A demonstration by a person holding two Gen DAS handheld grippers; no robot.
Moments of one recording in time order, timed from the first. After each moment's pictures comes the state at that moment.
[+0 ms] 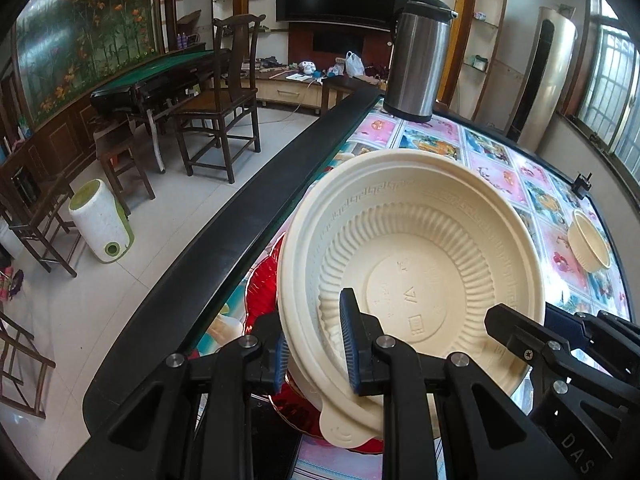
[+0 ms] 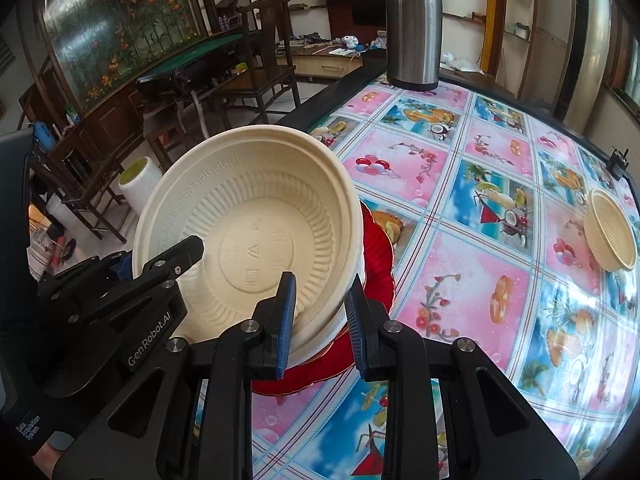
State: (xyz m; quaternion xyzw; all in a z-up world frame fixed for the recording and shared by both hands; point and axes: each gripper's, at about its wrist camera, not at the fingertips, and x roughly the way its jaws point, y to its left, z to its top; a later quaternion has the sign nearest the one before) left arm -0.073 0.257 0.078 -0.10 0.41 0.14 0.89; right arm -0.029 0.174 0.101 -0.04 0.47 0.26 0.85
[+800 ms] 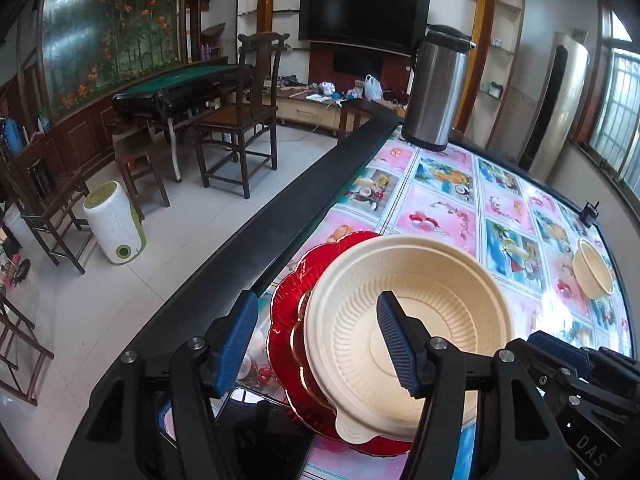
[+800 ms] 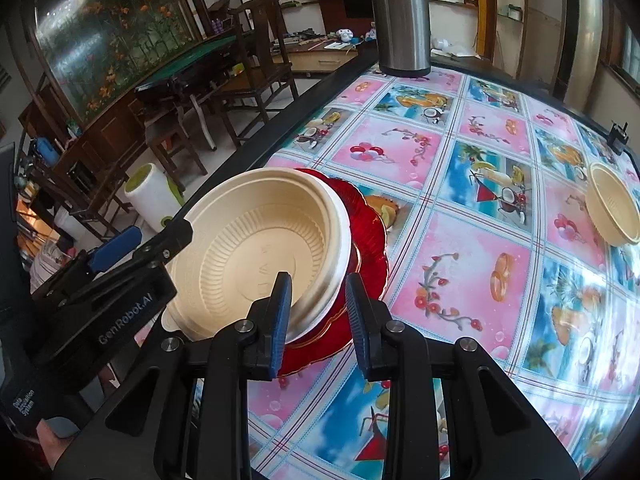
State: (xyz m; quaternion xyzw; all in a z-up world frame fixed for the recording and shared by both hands) left arm -0.089 0.266 0.095 -0.11 0.37 0.18 0.91; right arm -0.033 0.154 0.100 -0.01 0.48 0.26 0.84
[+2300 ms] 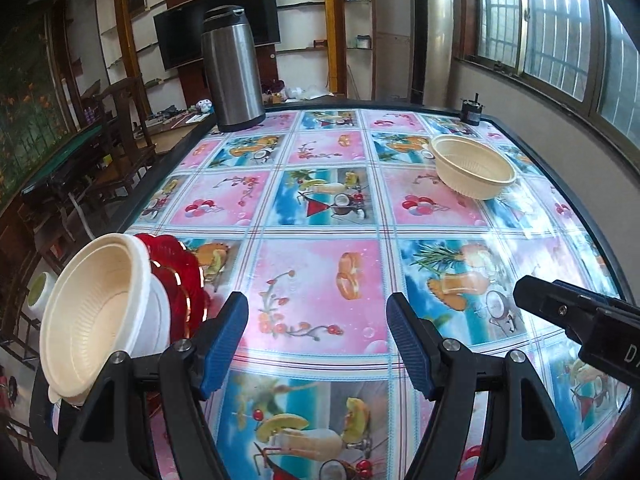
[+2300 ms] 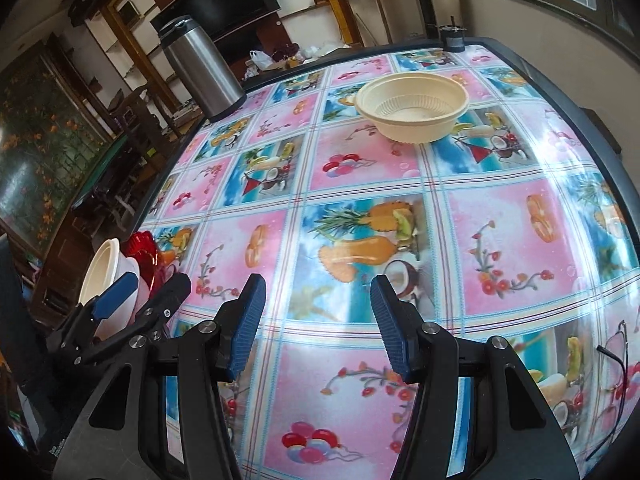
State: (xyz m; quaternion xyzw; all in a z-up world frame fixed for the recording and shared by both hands) left arm -0.056 0.043 0.079 0.03 0.39 0.01 0.92; right arm -0.041 -0.093 0.075 0.16 0.47 0.09 0.87
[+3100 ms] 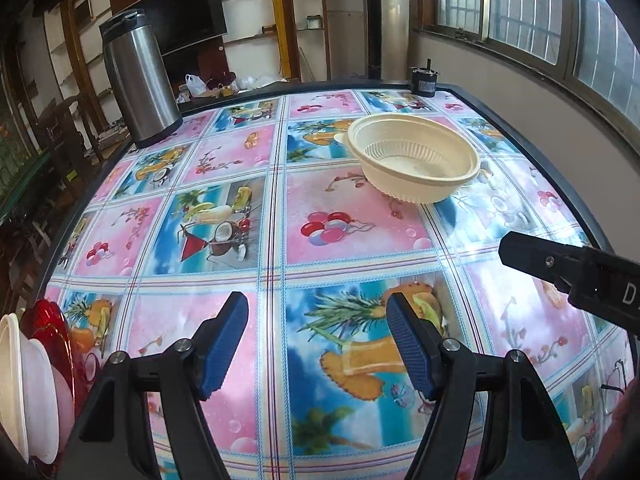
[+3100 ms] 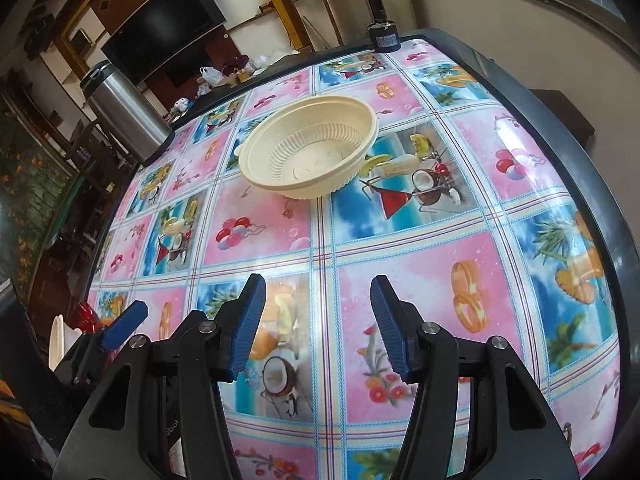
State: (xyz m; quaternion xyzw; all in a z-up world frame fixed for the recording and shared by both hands) left arm 0.027 -0.048 0.056 0.06 0.41 -0.05 0.91; right arm 0.036 -0.183 0.053 0.19 0.47 0.02 0.86
